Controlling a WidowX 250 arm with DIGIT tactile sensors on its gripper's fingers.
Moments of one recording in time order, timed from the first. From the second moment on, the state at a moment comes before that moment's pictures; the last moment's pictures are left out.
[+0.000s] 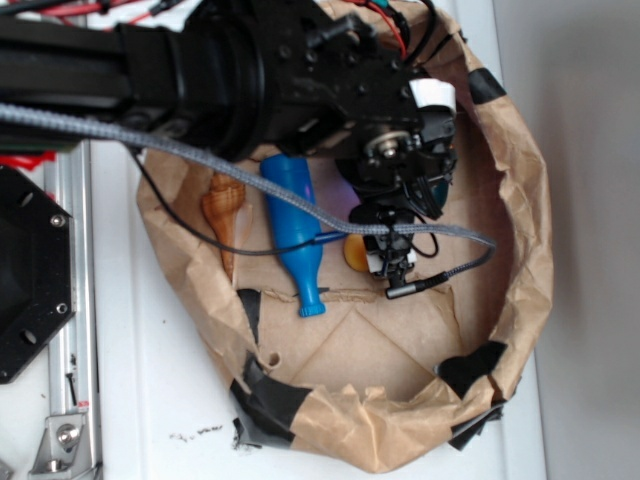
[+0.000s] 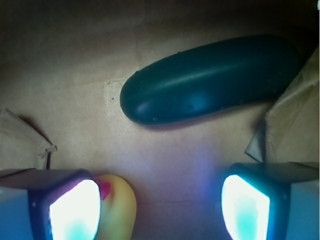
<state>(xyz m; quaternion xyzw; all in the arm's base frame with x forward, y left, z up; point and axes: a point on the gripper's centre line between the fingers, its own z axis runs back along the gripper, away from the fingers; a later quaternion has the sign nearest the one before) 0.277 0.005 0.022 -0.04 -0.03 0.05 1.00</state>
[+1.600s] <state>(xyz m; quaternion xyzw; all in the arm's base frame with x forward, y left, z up) 0.256 -0.006 0.023 -0.05 0.01 0.00 1.00</state>
